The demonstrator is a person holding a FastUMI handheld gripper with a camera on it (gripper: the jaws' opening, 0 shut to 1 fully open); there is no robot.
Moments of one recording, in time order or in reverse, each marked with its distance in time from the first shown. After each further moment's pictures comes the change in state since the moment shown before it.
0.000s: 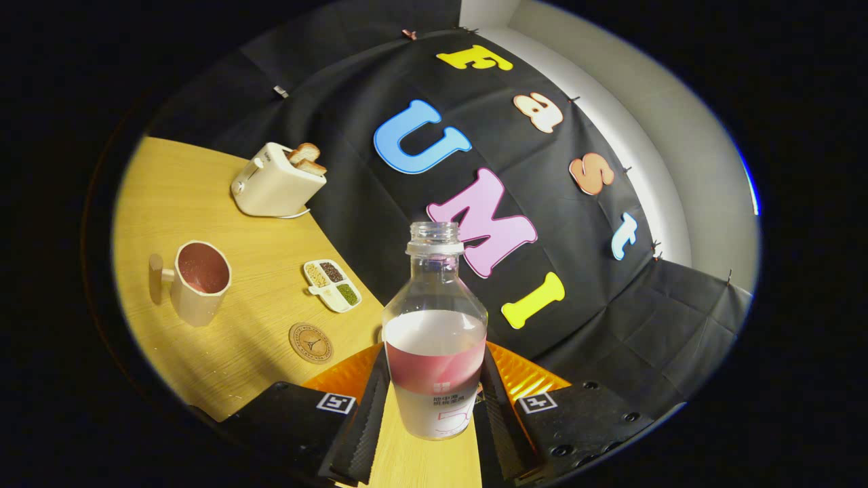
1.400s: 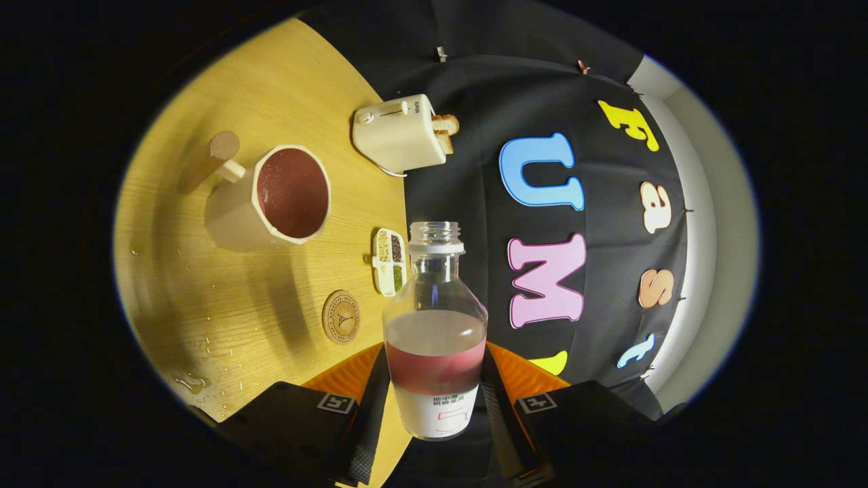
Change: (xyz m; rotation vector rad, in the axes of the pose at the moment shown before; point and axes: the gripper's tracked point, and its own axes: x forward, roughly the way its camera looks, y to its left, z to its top) arm 0.031 0.099 0.005 -0.551 -0.021 0.150
